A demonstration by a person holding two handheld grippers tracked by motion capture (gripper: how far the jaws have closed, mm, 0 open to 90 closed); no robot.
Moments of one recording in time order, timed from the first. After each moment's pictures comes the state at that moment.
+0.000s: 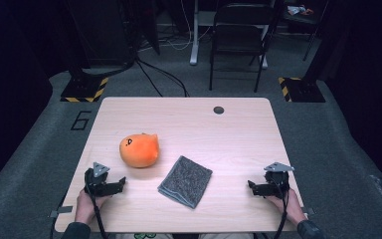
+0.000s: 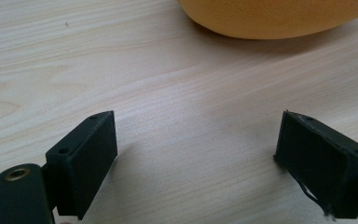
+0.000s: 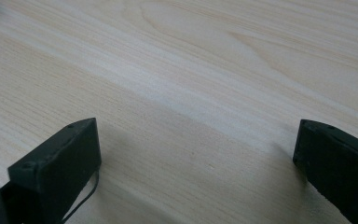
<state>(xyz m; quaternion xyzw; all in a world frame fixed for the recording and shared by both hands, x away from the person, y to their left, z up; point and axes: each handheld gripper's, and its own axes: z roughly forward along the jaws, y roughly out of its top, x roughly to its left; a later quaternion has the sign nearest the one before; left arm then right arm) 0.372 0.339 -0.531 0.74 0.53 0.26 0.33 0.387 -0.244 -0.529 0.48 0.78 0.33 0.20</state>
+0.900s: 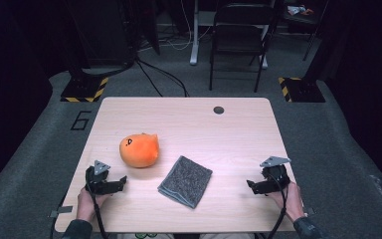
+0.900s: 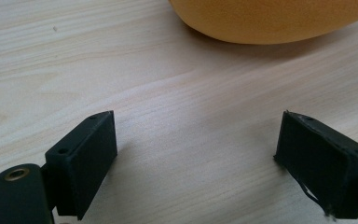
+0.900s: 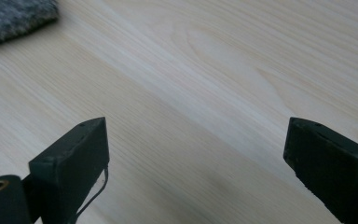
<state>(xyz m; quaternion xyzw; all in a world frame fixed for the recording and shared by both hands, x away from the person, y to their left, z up) 0.378 0.340 -0.531 0.75 0.52 0.24 0.33 0.386 -0.224 -0.481 0.43 0.83 0.30 0.18</state>
